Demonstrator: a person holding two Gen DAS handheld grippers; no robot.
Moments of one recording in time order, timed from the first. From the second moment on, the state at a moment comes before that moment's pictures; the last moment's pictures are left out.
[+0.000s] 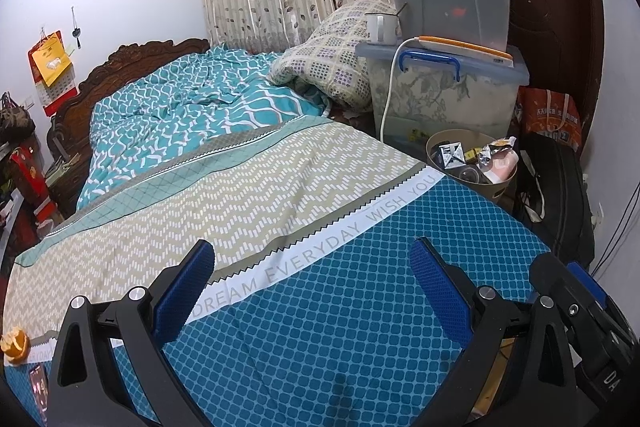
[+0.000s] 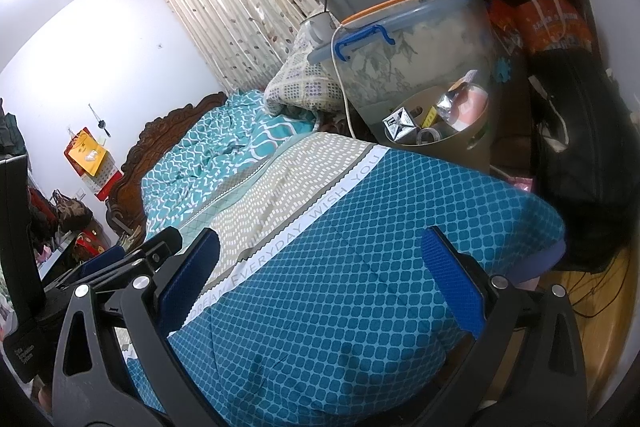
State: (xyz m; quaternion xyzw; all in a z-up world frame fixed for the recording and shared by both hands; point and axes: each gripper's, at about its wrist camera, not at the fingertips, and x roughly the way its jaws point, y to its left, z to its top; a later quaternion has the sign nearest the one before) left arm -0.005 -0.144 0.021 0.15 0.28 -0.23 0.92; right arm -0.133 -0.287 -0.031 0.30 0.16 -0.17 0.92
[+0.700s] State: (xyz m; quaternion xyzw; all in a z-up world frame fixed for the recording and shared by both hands) left arm -0.003 -0.145 0.021 0.16 0.28 -0.24 0.92; right arm -0.136 -0.290 -0.036 0.30 0.16 -0.17 0.92
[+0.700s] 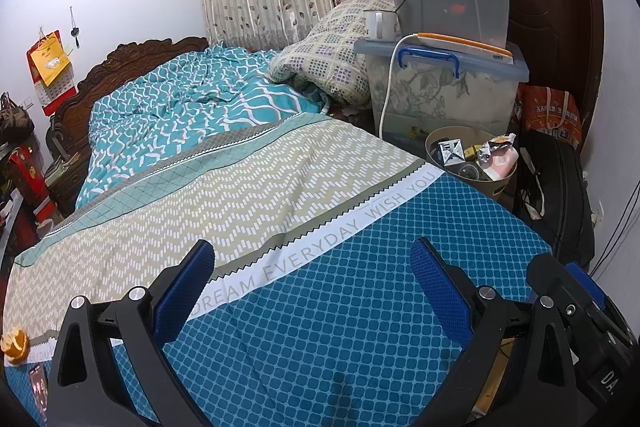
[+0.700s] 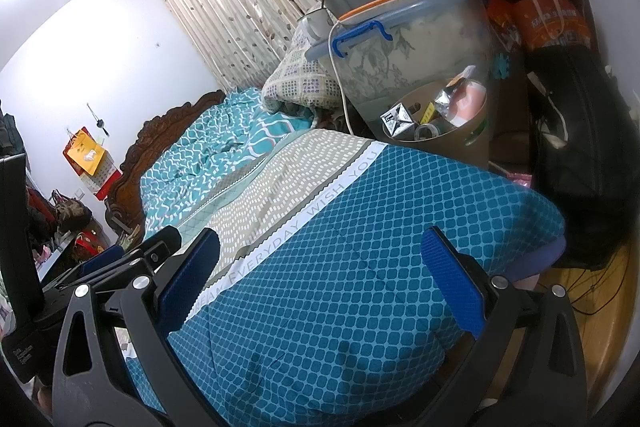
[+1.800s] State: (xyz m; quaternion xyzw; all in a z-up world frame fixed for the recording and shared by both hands) left arm -0.001 -0.142 0.021 0.15 0.28 -0.25 0.91; right arm -0.133 -0.290 -0.036 0.31 0.16 -0.17 0.92
